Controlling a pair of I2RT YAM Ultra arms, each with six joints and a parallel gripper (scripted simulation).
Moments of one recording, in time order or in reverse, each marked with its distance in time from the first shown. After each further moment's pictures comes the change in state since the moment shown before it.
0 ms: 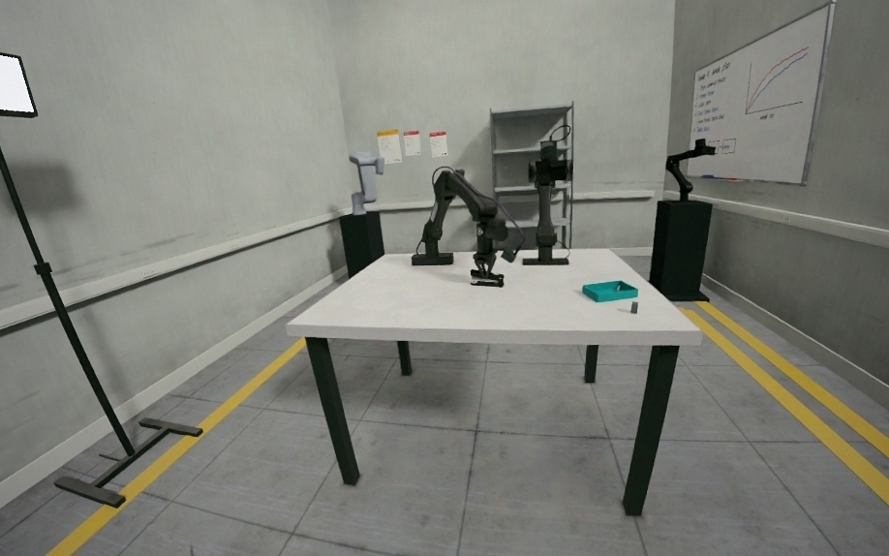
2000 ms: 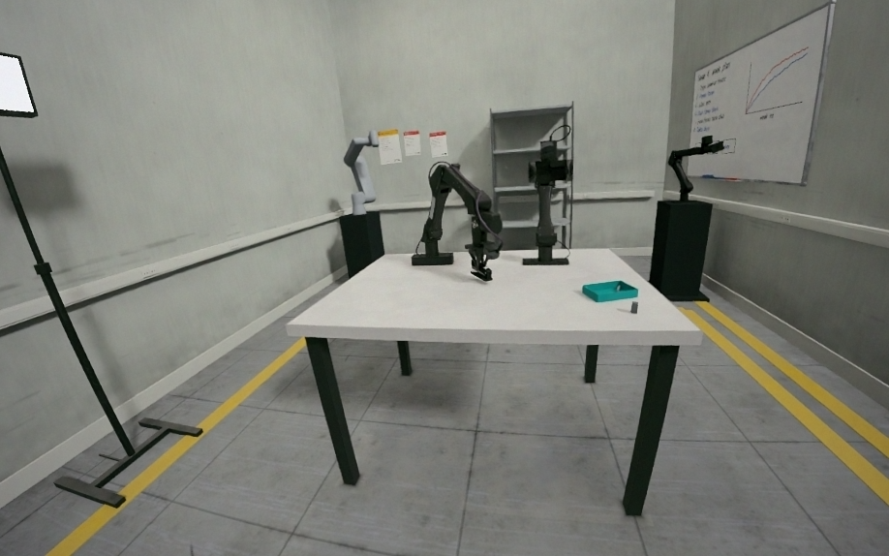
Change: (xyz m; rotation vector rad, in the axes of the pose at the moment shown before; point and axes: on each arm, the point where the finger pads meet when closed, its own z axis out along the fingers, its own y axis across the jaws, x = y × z) left arm 0.000 0.000 0.000 0.000 0.000 0.000; right arm 0.034 0.035 -0.020 -0.005 0.026 0.722
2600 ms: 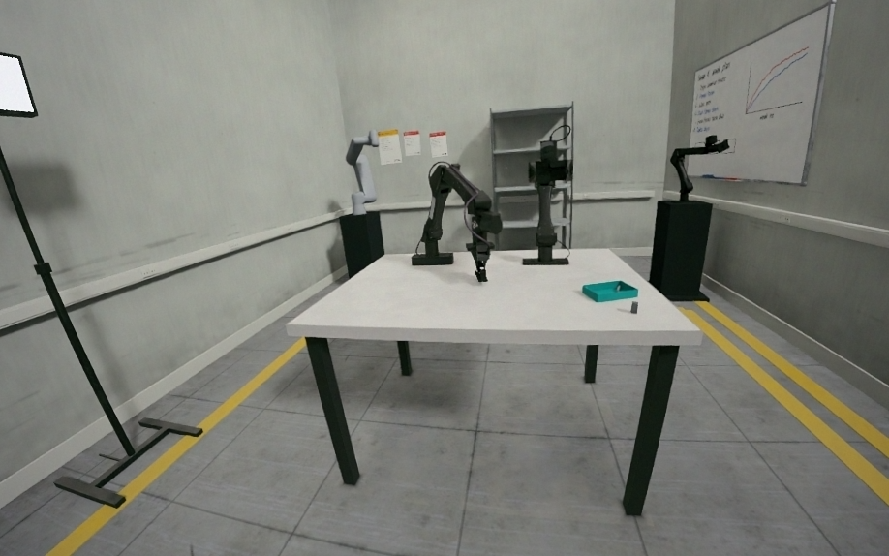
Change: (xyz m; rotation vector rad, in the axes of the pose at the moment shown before) left arm 0.000 0.000 0.000 0.000 0.000 0.000; right arm 0.000 0.000 0.000 0.001 -0.001 0.371
